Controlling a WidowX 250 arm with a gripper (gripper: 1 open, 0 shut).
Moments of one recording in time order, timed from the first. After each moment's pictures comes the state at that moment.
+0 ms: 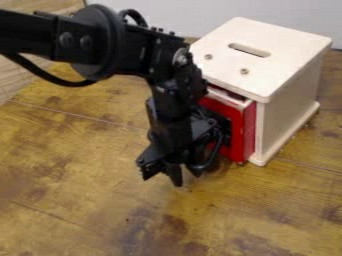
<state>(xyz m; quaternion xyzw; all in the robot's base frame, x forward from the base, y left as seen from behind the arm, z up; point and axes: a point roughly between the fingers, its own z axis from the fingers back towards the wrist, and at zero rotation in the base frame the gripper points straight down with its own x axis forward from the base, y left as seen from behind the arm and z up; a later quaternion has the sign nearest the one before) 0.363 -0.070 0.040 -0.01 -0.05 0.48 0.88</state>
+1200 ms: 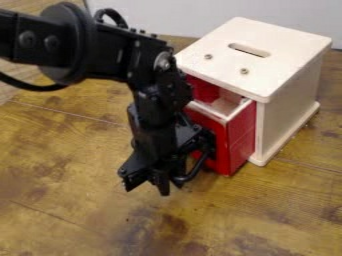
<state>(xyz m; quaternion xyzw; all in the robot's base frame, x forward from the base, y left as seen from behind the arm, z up) 0.337 -0.063 0.047 0.00 -0.05 0.50 0.87</state>
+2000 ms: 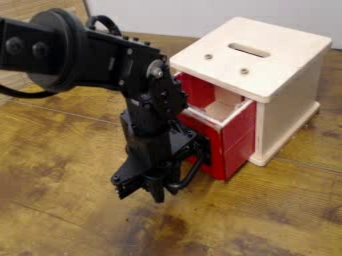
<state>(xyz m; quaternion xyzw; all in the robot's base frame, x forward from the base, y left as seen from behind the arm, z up) 0.330 -0.061 0.045 0.00 -0.05 0.50 0.87</state>
